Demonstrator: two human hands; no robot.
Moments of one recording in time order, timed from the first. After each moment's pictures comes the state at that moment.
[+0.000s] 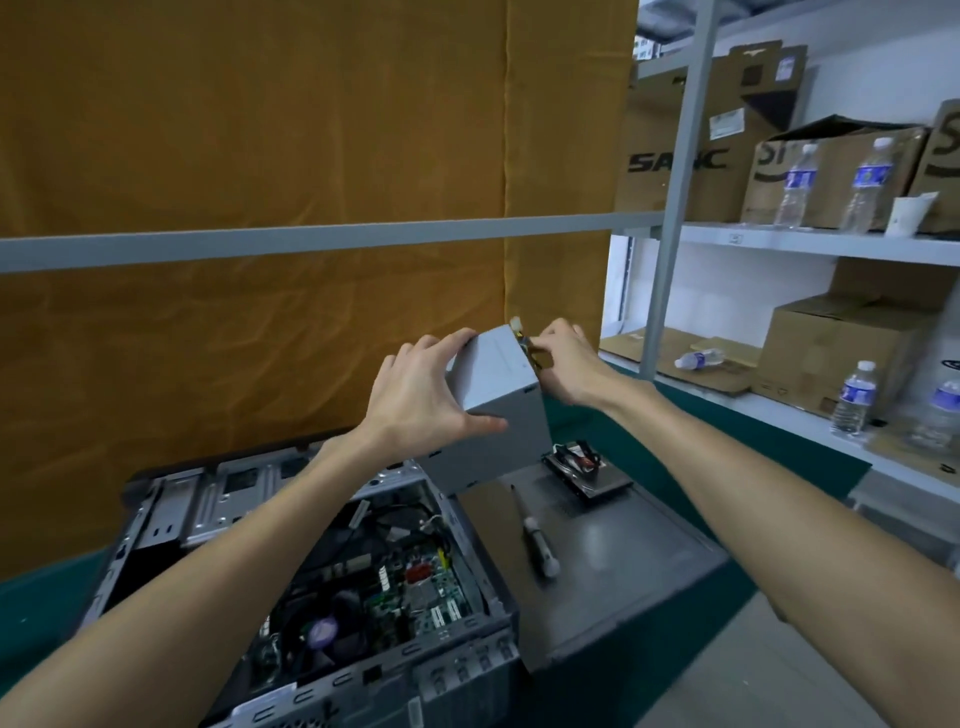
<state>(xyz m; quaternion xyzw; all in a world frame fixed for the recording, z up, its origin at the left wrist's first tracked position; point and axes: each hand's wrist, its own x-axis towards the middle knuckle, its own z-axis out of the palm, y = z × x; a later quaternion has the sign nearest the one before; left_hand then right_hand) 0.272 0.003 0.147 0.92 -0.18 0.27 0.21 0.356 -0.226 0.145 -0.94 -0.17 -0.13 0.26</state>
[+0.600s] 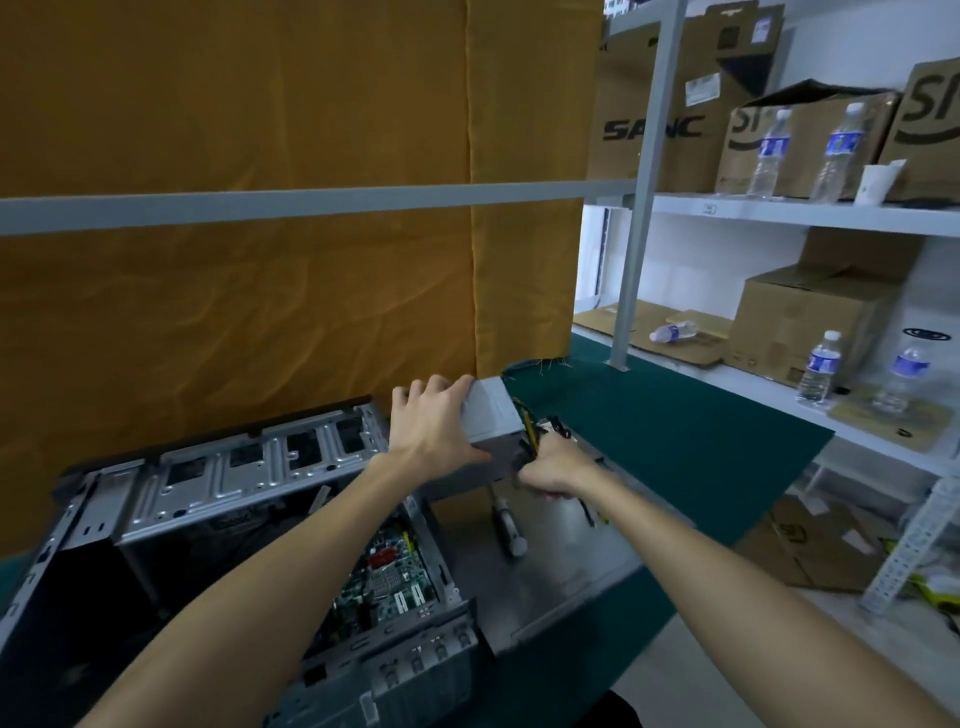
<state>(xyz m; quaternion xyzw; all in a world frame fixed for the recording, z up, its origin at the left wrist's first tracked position) 0.326 -0.053 0.061 0.97 -0.14 0.17 0.06 0.316 -0.243 0.029 -0.95 0.05 0.09 0.31</state>
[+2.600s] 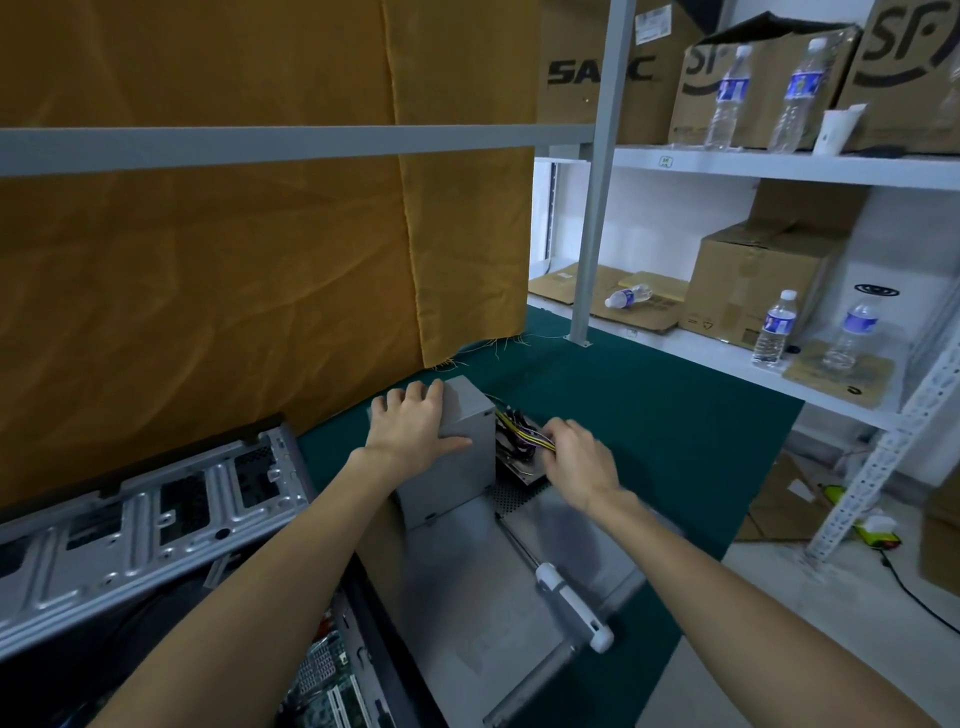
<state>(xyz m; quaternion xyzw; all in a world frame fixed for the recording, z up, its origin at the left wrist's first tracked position) 0.438 -0.098 0.020 0.98 -0.17 0.05 0.02 0.397 -0.325 -0.054 -0.97 0.06 -0.16 0.16</state>
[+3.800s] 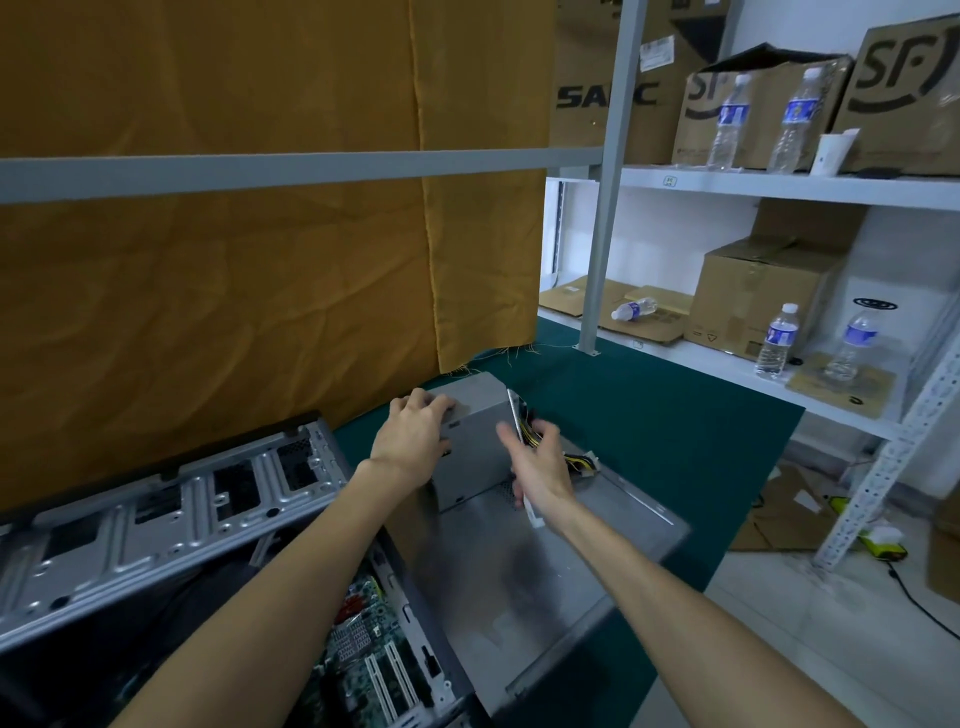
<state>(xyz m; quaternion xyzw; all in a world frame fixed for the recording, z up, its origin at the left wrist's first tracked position) 0.410 -0.061 0.017 0.97 -0.19 0.08 0.14 0.355 -0.233 -0.019 -0.76 0.17 -0.08 0.62</state>
